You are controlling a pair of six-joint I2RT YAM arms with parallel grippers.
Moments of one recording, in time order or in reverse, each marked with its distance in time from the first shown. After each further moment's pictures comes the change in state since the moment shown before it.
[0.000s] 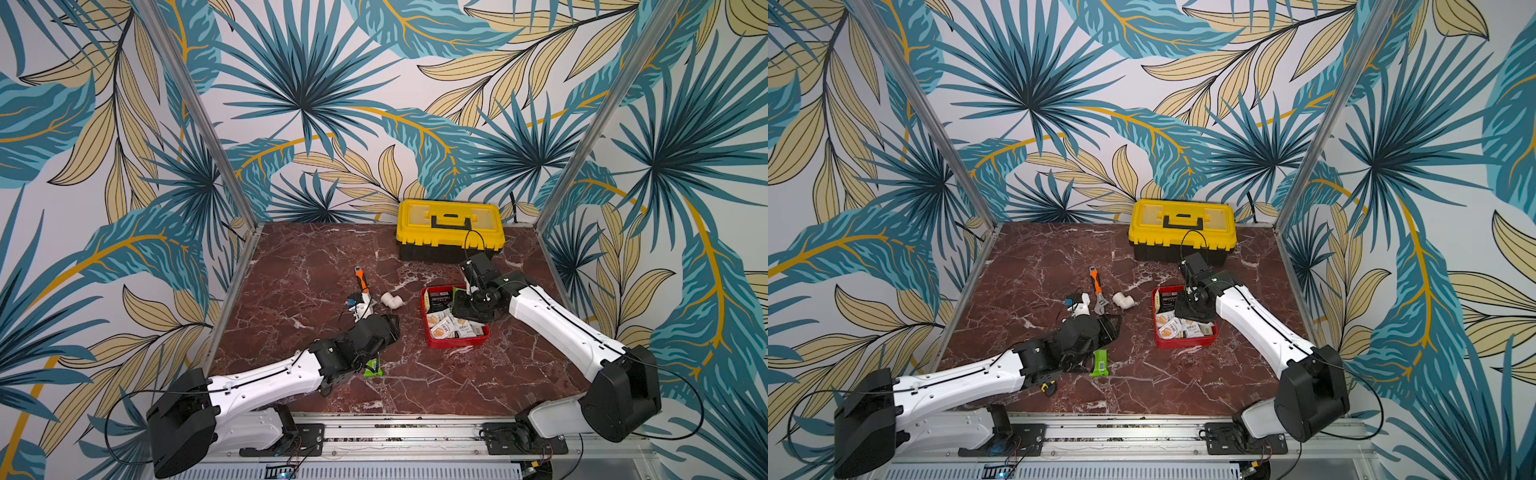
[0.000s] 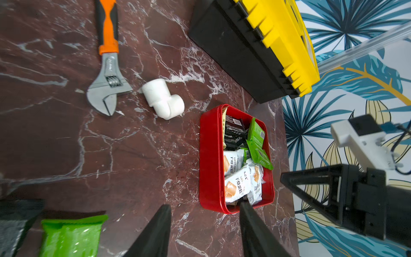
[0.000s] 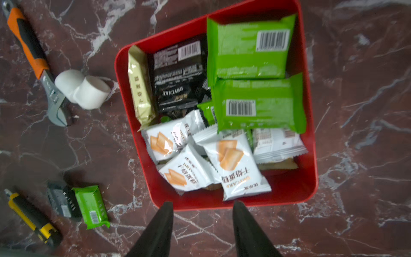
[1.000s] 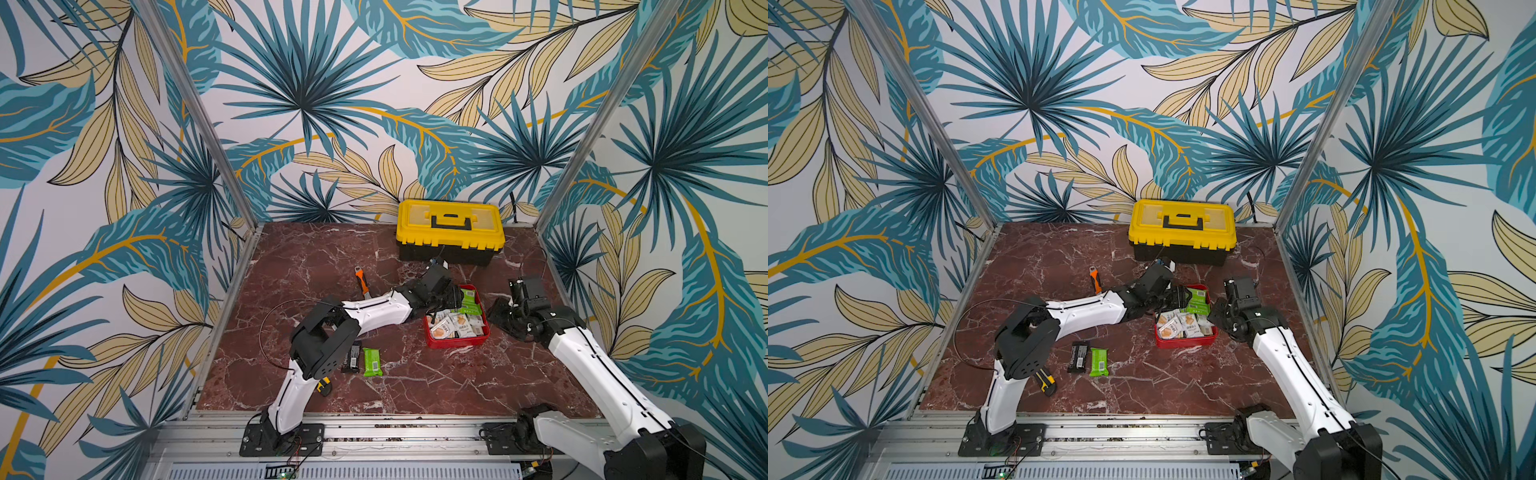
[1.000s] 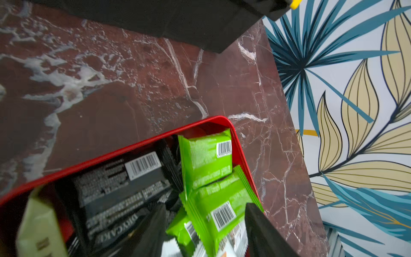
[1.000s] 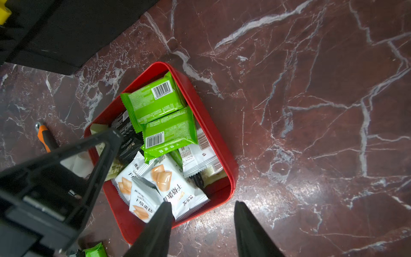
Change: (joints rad) left arm 0.103 0.892 0.872 -0.021 0.399 0.385; right arm -0.252 -0.389 -0.341 0.169 -0.008 0.134
